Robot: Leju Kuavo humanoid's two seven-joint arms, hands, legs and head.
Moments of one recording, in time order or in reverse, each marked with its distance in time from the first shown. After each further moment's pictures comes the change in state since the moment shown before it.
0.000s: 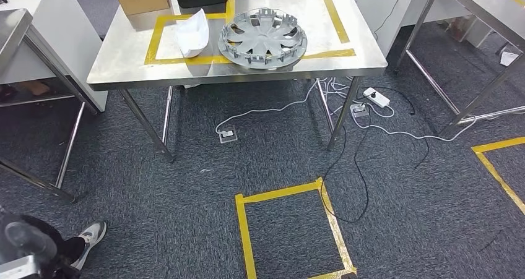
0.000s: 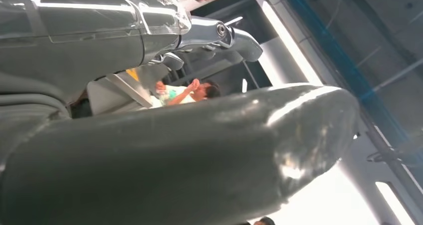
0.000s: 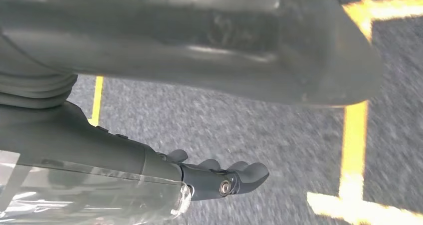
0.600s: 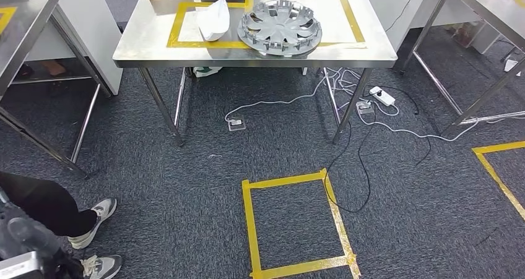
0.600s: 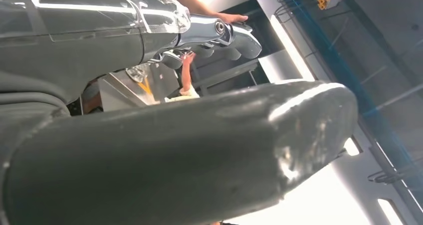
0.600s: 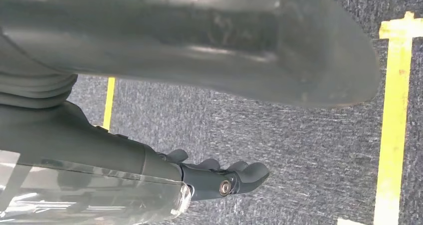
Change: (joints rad) left arm 0.008 -0.001 0.010 -0.008 0.018 0.000 -0.018; right arm 0.005 0.010 0.000 0.000 0.005 -0.002 0.000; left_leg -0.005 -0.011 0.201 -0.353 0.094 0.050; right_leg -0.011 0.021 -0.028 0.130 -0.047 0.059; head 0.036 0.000
